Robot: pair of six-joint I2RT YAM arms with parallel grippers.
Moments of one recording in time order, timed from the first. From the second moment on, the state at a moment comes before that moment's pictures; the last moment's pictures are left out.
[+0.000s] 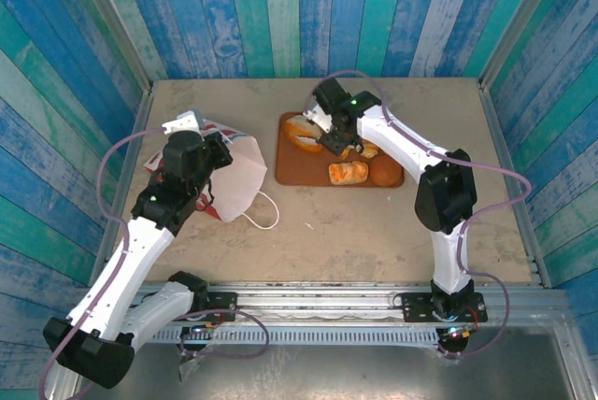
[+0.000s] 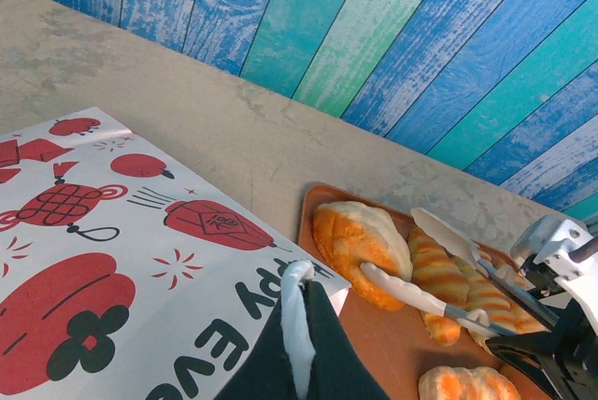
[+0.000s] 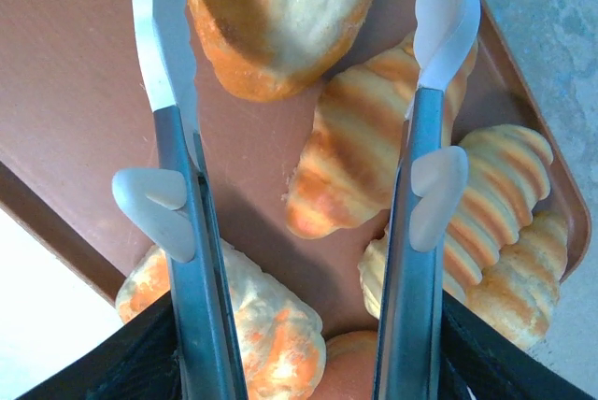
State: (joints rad) left arm -0.37 0.89 0.90 -0.38 -0.23 -0.56; right arm 0.61 2.04 1.85 -1.00 0.21 -0.33
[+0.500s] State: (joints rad) left arm -0.37 0.89 0.90 -0.38 -0.22 -0.56; right arm 0.61 2.04 1.84 -1.00 0.24 -0.33
